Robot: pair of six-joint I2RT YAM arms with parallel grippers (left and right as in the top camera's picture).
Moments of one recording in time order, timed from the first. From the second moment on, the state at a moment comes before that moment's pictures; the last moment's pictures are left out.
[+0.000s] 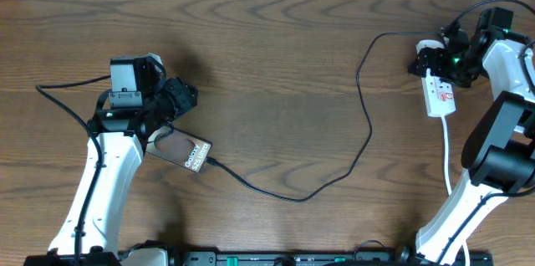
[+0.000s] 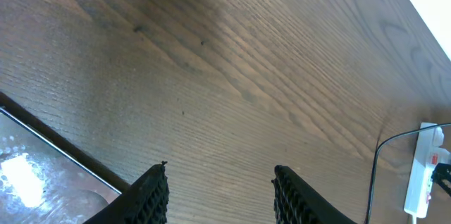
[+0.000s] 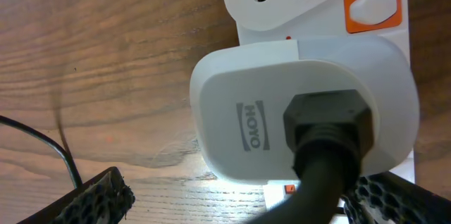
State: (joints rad) left arm 0.03 1.35 0.92 -0.52 0.33 -0.58; right arm -0.34 2.17 1.70 -0.89 -0.35 -0.14
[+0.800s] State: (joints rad) left arm 0.03 1.35 0.92 -0.52 0.33 -0.58; right arm -0.34 2.19 1.73 -0.86 -0.31 -0.13
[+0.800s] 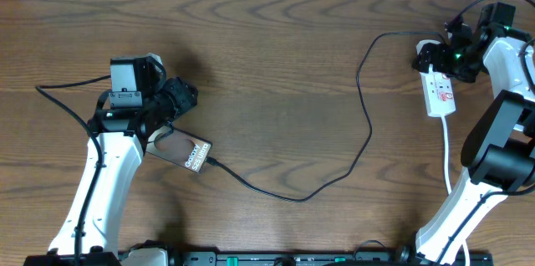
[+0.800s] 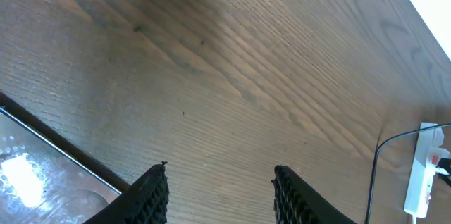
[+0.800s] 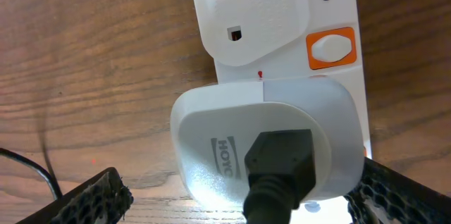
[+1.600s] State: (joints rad) left arm 0.03 1.35 0.92 -0.52 0.33 -0.58; right arm -0.34 2.20 1.74 -0.87 -0.32 -0.13
